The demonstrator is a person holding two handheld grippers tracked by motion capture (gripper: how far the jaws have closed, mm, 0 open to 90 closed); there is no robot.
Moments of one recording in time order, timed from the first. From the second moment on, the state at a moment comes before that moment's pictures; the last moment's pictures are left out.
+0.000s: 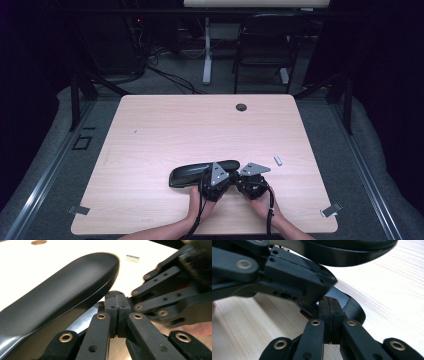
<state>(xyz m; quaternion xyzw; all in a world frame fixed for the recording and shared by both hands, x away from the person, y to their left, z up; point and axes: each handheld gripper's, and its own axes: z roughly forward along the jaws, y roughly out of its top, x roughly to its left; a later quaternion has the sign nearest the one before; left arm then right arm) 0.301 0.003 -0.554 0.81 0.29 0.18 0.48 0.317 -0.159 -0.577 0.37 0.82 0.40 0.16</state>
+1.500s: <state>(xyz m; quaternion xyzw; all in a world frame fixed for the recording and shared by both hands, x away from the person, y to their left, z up) 0.307 0.009 -0.564 0.79 0.36 0.17 0.46 0.315 -0.157 -0.578 0.38 0.81 0.41 0.16</state>
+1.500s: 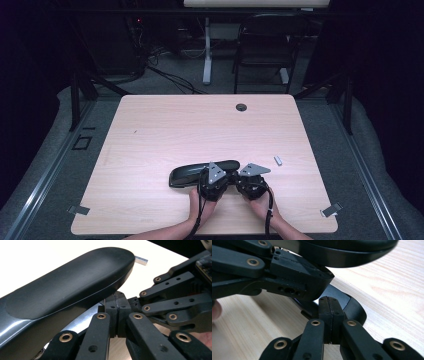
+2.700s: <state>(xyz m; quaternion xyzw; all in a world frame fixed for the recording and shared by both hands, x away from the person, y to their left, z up) 0.315 0.007 -0.570 0.78 0.39 0.17 0.46 0.323 -0.156 -0.581 0.38 0.80 0.42 0.19</state>
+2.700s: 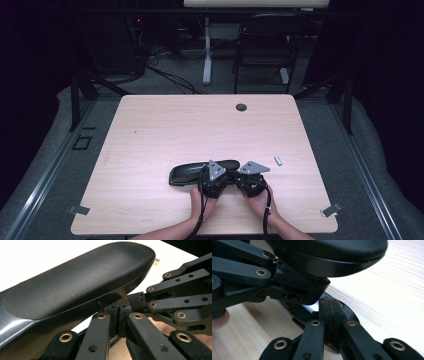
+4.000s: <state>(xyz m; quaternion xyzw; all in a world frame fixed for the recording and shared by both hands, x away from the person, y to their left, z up) 0.316 0.015 -0.559 0.68 0.42 0.21 0.57 0.323 -0.155 -0.582 0.38 0.80 0.42 0.19</state>
